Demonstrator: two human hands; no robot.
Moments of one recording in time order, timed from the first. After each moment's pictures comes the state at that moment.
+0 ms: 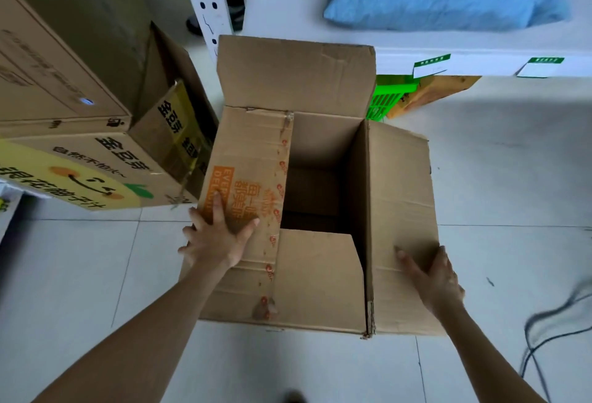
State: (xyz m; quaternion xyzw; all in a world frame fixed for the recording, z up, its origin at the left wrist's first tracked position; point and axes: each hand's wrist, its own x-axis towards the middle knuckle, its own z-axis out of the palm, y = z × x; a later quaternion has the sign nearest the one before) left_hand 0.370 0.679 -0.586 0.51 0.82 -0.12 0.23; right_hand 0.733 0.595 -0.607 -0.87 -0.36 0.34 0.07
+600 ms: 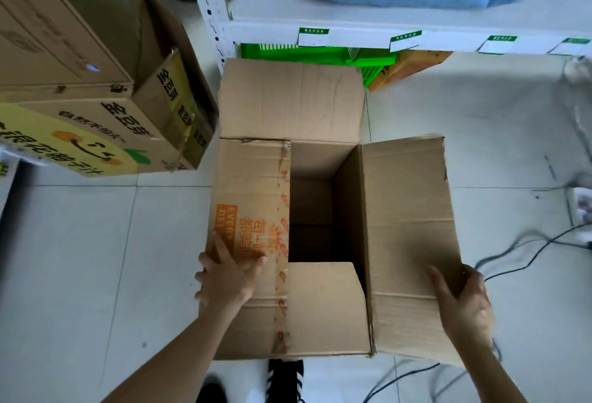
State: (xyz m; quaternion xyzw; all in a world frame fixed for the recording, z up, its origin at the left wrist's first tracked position) left_hand 0.394 0.530 -0.567 0.44 0.83 -0.12 0.33; right_hand 0.743 0.459 -0.508 -0.91 -0.33 0.22 0.15
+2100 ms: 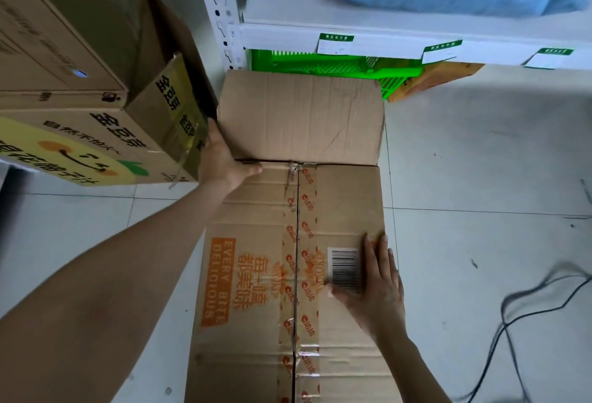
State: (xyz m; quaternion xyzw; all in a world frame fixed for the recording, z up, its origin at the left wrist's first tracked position) left_hand 0.368 0.771 -0.570 0.52 0.77 0.20 0.33; right_hand 0.633 0.548 -0.582 -0.77 -0.55 0.32 0.01
